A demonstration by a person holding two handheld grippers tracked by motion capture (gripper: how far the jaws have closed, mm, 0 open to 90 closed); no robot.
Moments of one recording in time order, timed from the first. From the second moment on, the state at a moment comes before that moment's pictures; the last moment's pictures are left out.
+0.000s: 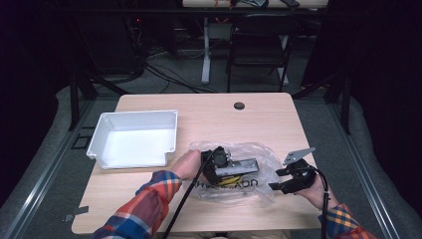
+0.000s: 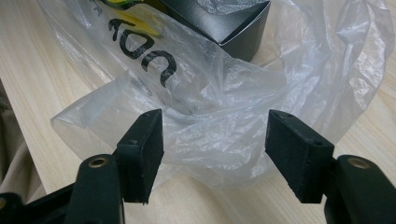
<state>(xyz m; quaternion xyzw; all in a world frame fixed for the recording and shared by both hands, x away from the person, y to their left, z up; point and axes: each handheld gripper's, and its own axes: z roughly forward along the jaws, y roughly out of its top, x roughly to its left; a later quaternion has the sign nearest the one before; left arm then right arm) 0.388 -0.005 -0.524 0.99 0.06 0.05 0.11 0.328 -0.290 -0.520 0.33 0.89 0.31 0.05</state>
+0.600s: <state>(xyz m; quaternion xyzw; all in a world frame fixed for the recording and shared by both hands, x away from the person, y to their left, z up) 0.392 0.010 -0.508 0.99 0.05 0.06 0.13 0.328 -0.292 -0.519 0.33 0.89 0.31 0.05</state>
